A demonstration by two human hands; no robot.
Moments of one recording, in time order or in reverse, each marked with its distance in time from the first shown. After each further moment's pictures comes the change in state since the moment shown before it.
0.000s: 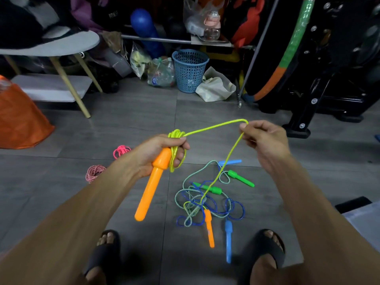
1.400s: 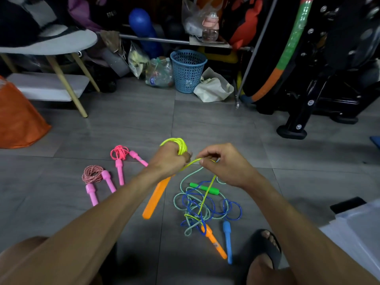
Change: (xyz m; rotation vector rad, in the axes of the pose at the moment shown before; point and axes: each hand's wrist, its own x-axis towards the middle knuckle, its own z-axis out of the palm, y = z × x) left_hand 0.039 -0.043 0.004 0.927 0.382 0.258; right_hand -0.039 0.022 0.040 -0.609 -0.571 -0.299
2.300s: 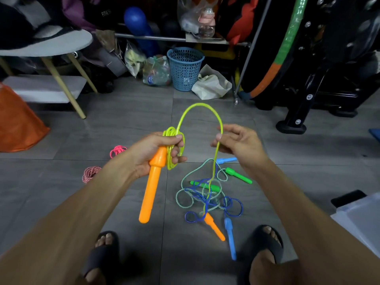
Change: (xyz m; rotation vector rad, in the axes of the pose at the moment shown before) left_hand -0.020 0.025 -0.049 -0.989 -0.381 -0.225; right_hand 0.012 0.011 -0.022 0.619 0.298 0.221
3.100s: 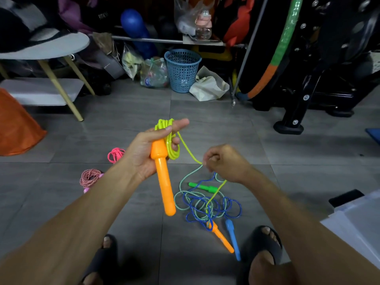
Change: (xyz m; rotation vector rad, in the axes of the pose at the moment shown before) left_hand 0.001 0.001 0.007 -0.364 -0.011 0.195; right_hand -0.007 0.019 0.005 -0.749 -0.263 -0.023
